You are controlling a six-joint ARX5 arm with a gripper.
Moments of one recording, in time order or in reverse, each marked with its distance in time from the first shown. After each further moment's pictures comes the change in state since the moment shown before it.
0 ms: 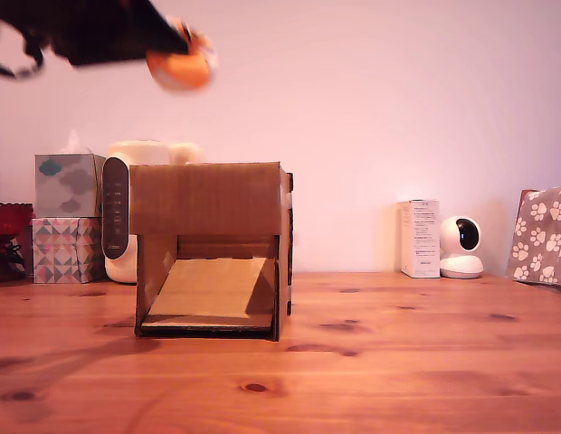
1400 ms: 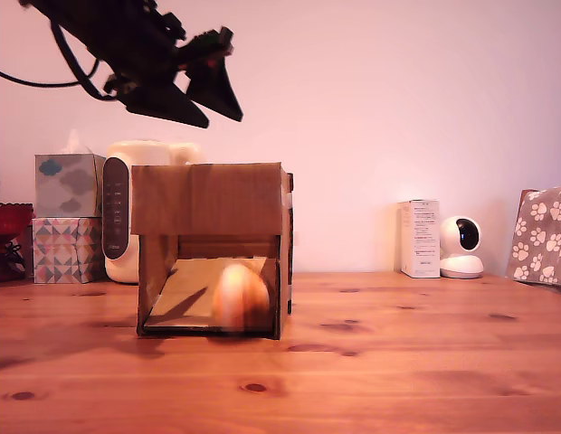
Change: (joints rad) arm 0.055 0.335 0.502 -0.518 -0.001 0.091
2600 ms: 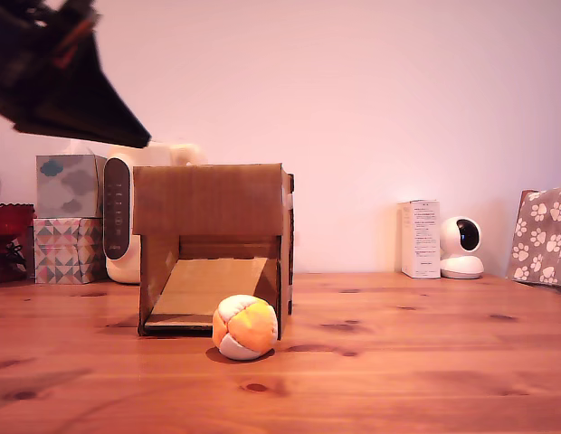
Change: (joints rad) arm 0.000 -0.519 -0.557 0.029 0.132 -0.053
